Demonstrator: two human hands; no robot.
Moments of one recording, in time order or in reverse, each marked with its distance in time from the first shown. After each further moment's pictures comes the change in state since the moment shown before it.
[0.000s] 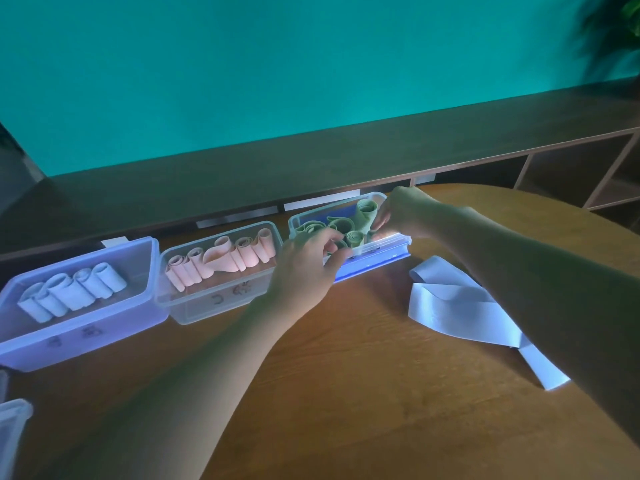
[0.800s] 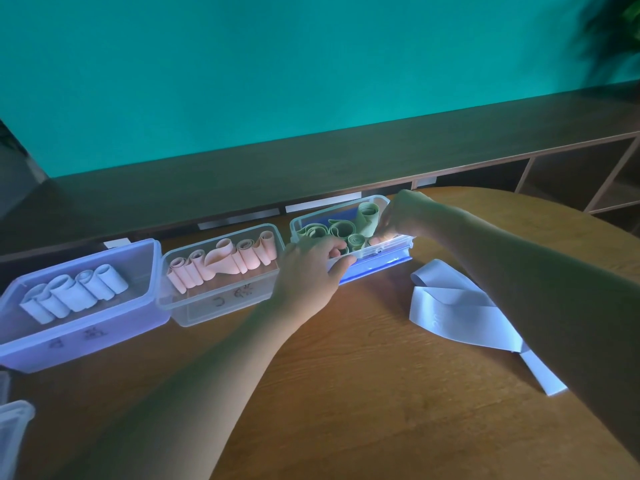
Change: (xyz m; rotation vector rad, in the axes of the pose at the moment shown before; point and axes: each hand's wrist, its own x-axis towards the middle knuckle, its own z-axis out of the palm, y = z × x) left_hand 0.000 -0.003 0.007 0.088 -0.011 -0.020; right_hand 0.022 0.010 -0.001 0.225 -0.070 0.018
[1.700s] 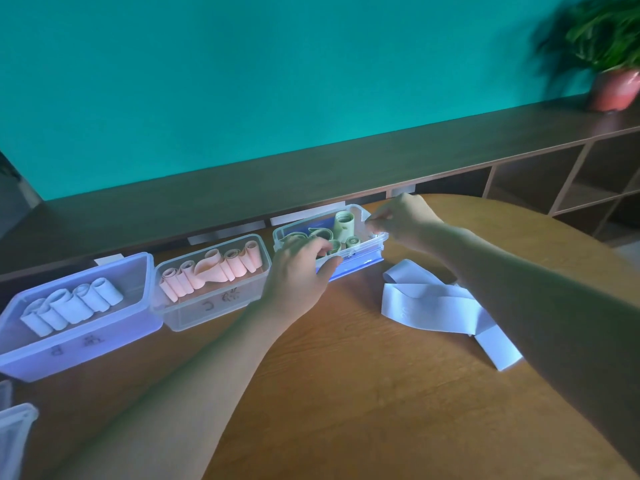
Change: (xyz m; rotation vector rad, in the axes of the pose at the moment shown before) left_hand -0.007 0.027 -0.012 0.022 0.020 0.082; right_hand -0.088 -0.007 -0.007 -0.006 0.398 -0.010
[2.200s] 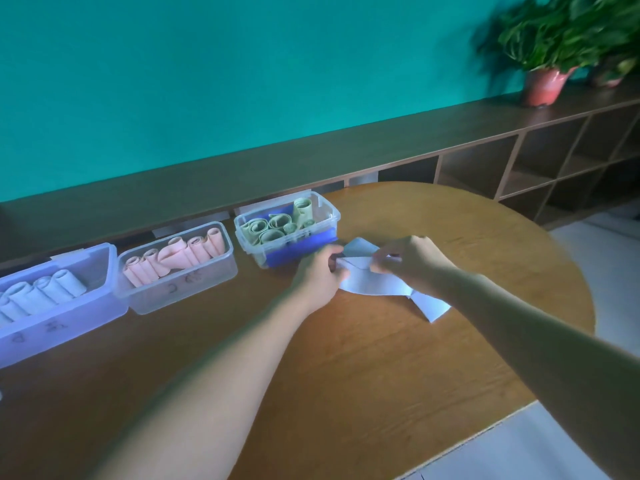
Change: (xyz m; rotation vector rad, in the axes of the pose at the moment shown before) left_hand -0.024 0.086 0.053 -0.374 -0.361 -0.333; right_hand -0.142 0.062 -0.013 0.014 -0.027 0.179
